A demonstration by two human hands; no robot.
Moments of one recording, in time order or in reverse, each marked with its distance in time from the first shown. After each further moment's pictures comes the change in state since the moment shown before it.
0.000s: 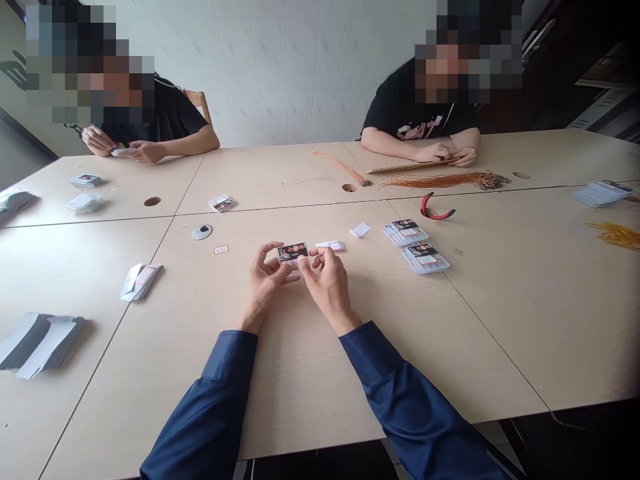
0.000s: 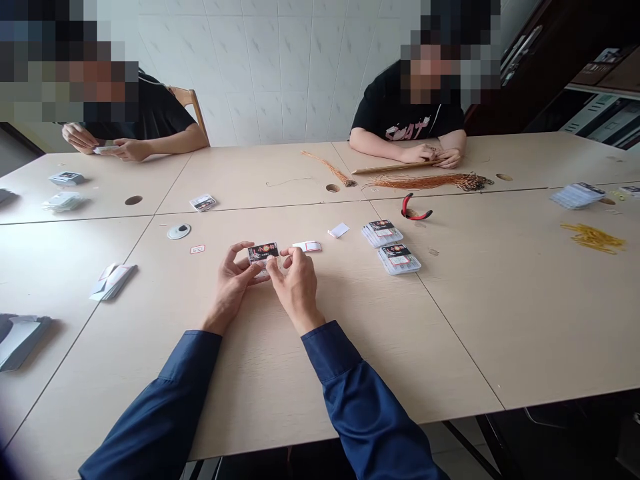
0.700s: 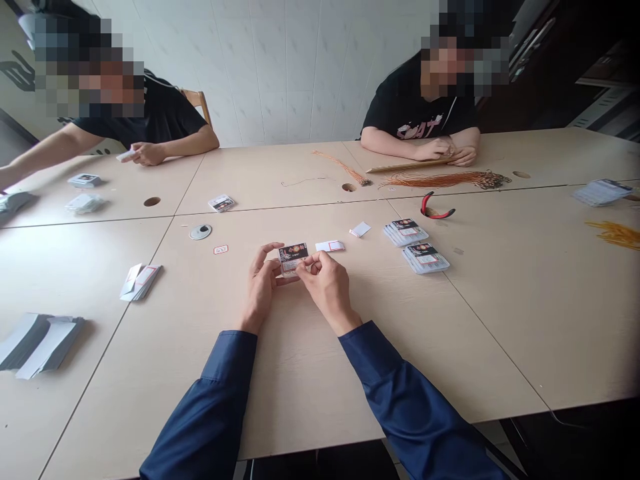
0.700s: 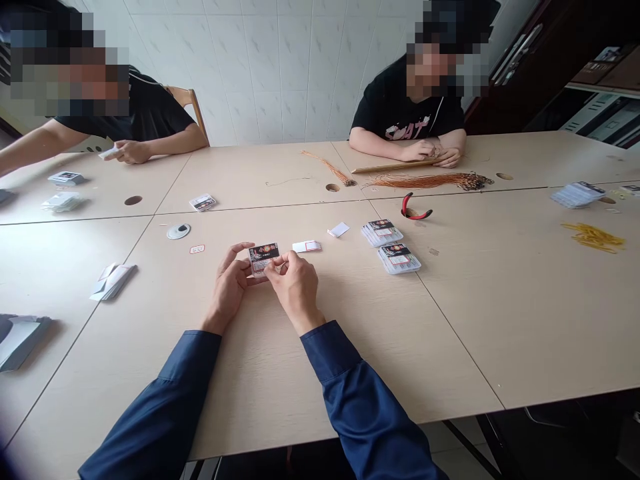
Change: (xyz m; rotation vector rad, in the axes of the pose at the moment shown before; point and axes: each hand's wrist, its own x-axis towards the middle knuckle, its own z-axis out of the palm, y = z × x) left_hand 0.002 -0.004 -0.005 -0.061 -0.029 0.007; right_hand 0.001 -0.003 -0.001 -0.089 -0.070 0.063
